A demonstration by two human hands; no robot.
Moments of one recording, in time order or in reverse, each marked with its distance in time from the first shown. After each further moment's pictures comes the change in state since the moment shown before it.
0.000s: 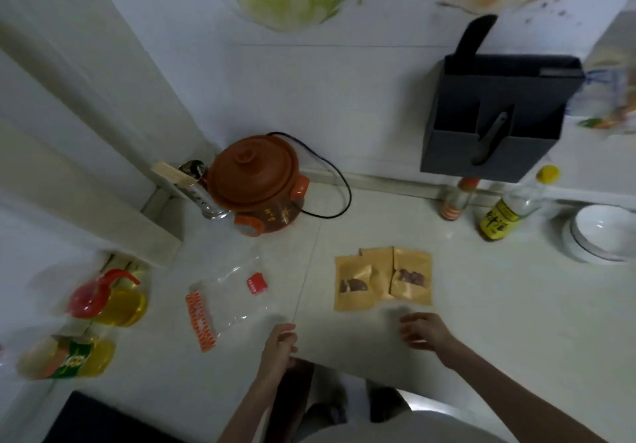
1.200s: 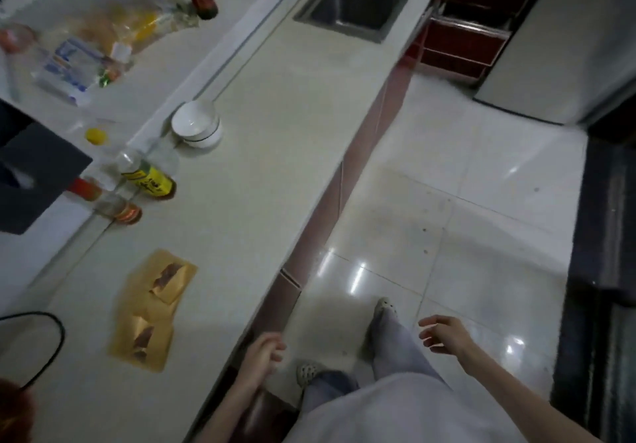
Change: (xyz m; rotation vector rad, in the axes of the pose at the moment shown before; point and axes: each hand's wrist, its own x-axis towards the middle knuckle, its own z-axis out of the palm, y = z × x) left_hand -0.099 -0.073 0.136 1.149 -0.940 0.258; right_hand -0.256 0.424 0.047 0.996 0.712 0.398
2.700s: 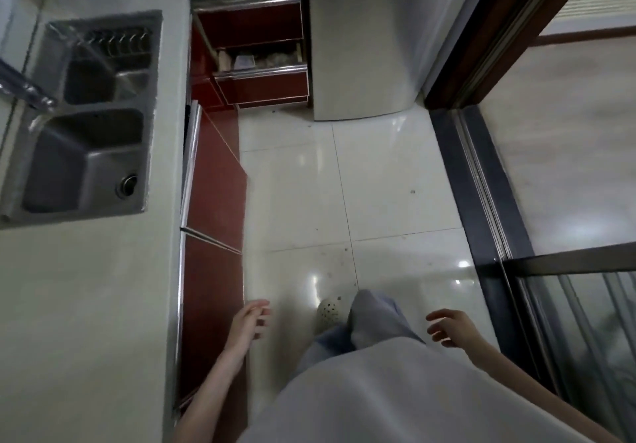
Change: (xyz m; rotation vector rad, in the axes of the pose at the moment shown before) left_hand 0.273 0.580 0.399 0.320 -0.276 0.149; right_hand 0.263 -0.198 -0.423 0.363 0.272 0.277
